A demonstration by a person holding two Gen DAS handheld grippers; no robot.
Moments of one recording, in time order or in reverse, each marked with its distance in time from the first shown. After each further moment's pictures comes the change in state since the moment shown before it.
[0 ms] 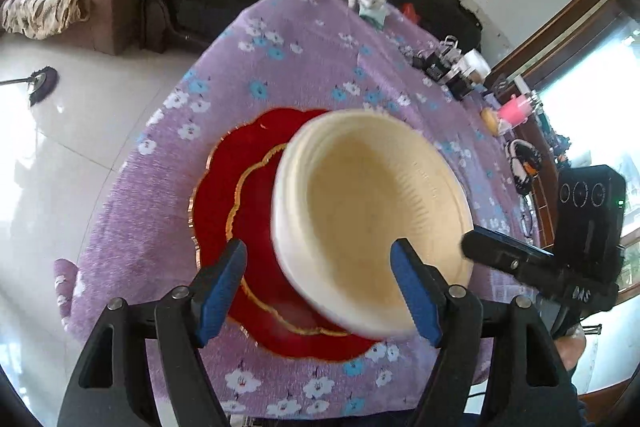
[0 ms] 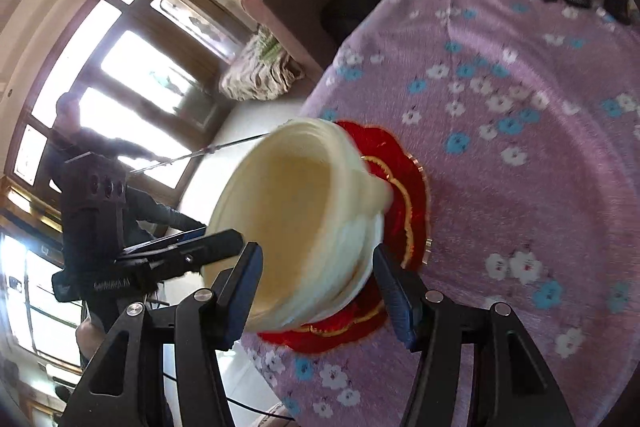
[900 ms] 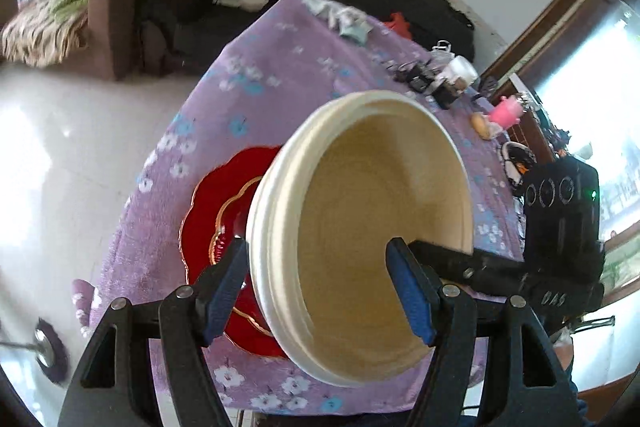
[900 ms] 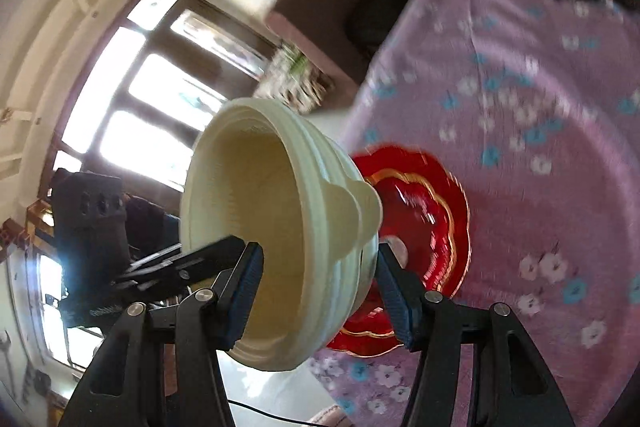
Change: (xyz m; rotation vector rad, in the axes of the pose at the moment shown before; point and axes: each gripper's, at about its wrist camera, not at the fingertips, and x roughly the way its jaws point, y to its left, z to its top) left arm -0.015 -0.035 0.017 0.052 -0.021 0.042; right arm 0.000 0.011 0.010 0.080 -0.001 0.130
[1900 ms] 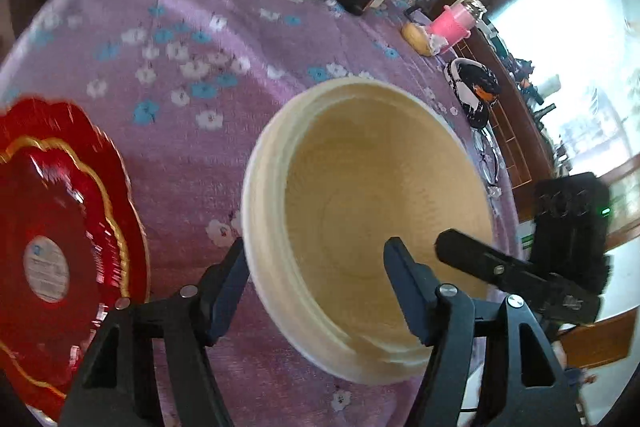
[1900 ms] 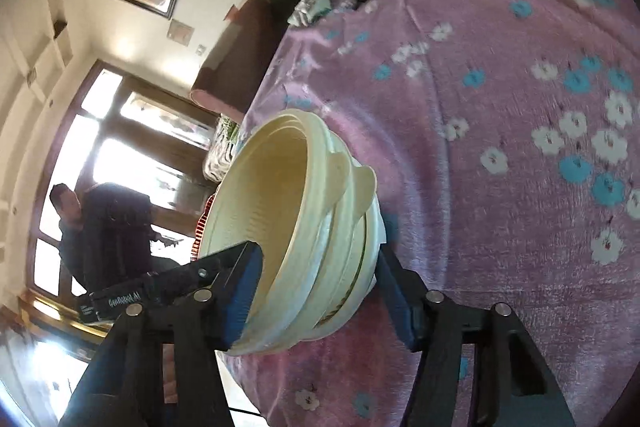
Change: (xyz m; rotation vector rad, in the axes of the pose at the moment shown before) left arm 0.138 -0.155 -0.032 0.152 0.181 -0.169; right arm -0.153 -0.155 -0.068 0.215 -0.237 -0.101
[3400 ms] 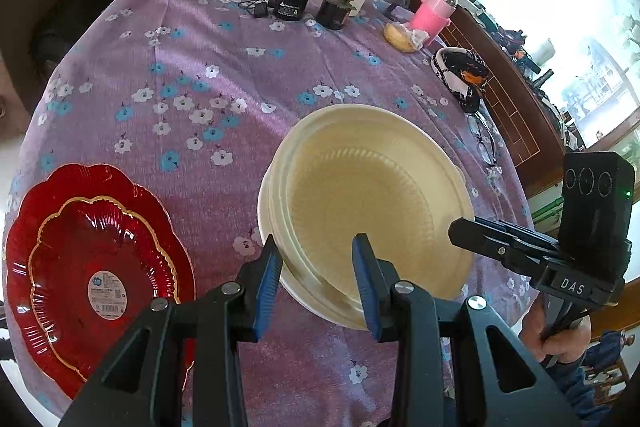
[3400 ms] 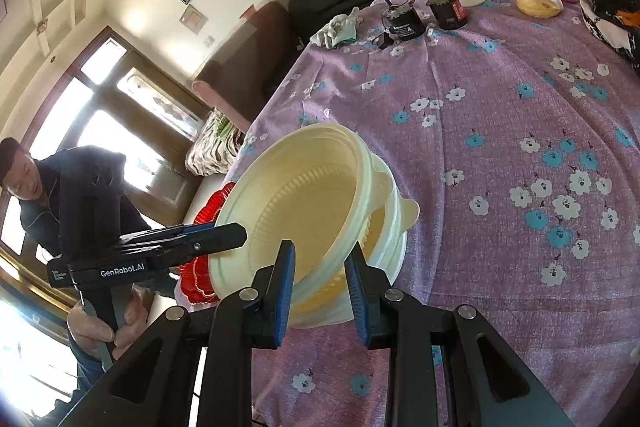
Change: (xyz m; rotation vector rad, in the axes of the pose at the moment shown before) left arm -0.036 -0.021 0.010 0.142 0.000 0.079; right arm -0.035 0.041 -0.001 -0.164 -0.044 -0.101
